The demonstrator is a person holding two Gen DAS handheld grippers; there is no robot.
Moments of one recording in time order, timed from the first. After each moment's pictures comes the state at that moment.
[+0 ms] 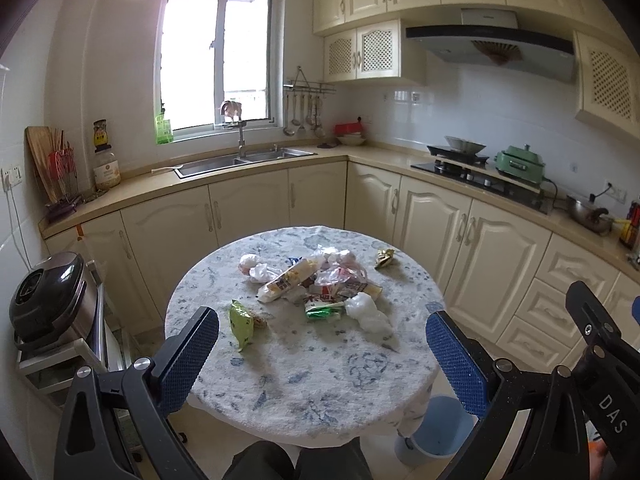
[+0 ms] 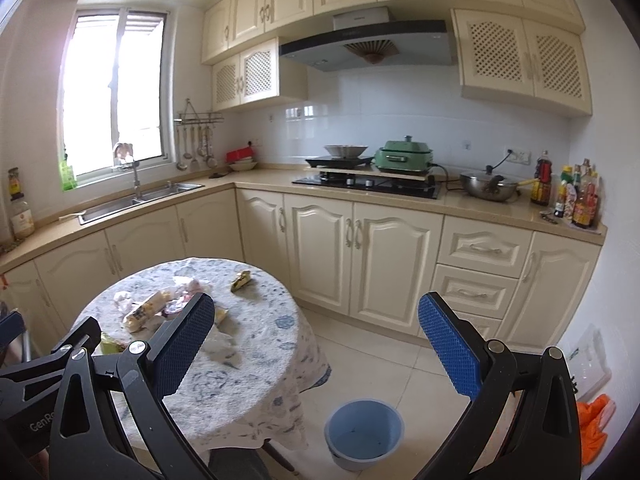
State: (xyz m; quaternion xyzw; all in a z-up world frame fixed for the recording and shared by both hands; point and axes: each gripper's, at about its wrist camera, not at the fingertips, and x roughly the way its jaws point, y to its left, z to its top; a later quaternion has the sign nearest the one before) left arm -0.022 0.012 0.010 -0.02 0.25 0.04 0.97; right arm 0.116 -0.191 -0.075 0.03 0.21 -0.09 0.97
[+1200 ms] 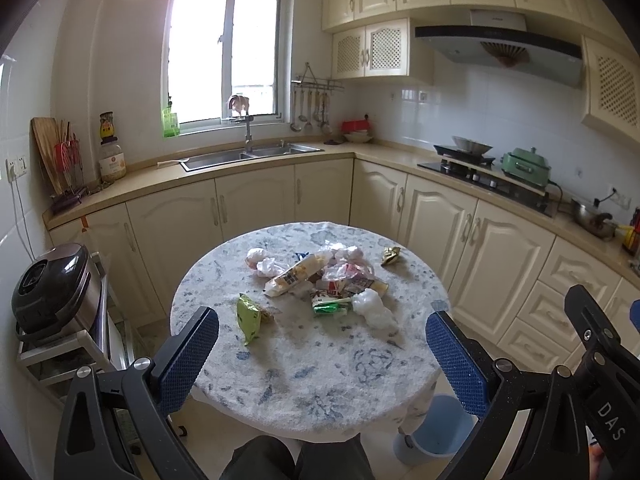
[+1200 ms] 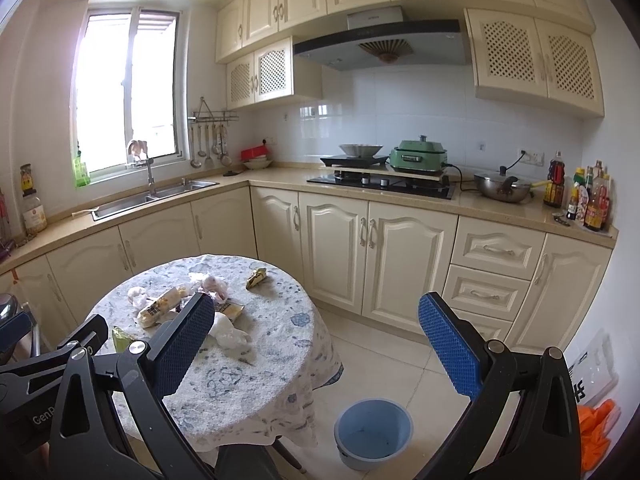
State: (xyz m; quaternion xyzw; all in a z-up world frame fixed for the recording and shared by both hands) left arm -0.026 0.026 0.006 -0.03 0.25 0.05 0.97; right arm 0.115 -0.186 -0.077 0.03 0.21 -0.08 0.97
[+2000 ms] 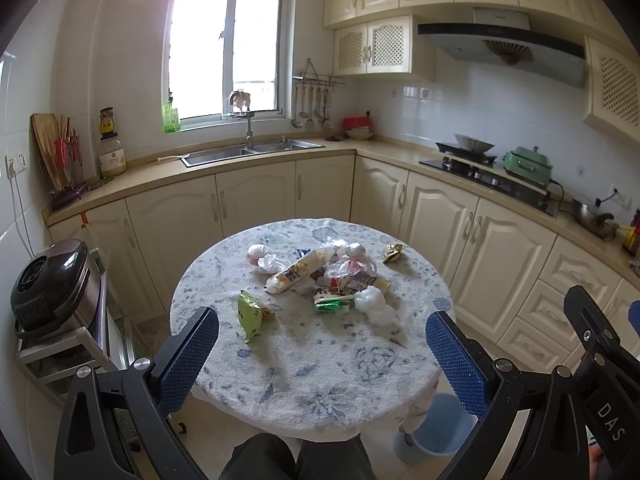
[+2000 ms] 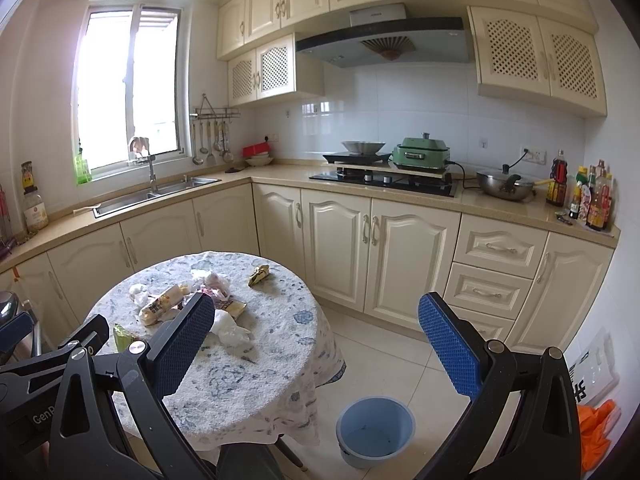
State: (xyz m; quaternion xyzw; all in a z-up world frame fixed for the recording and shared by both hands) left arm -0.023 0.028 0.006 -0.03 0.26 0.05 0.96; right arm 0.117 -0.185 -0.078 0.03 0.21 -0.07 0.97
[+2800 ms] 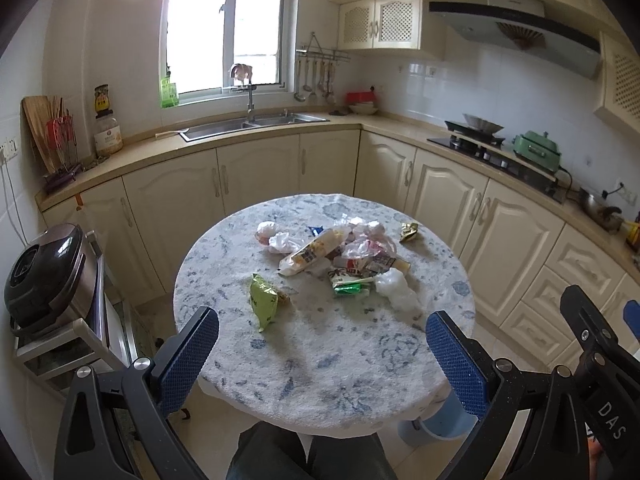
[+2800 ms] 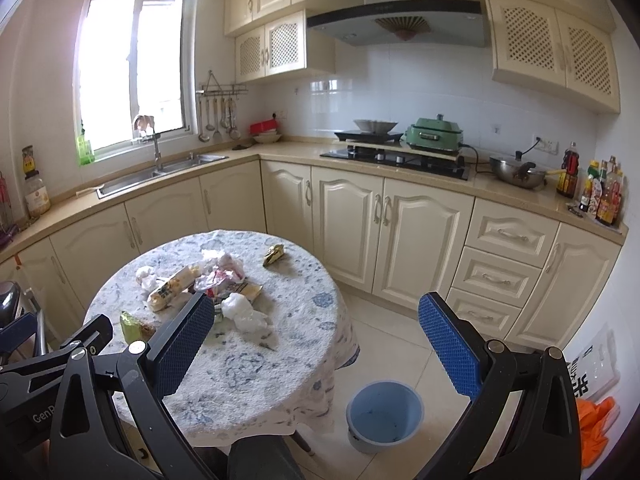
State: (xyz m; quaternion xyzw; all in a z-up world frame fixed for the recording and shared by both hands) left arm 0.018 0.076 -0.006 -0.04 0.31 0.04 0.95; right arm 0.150 -0.147 -0.090 0.02 0.27 -0.06 0.96
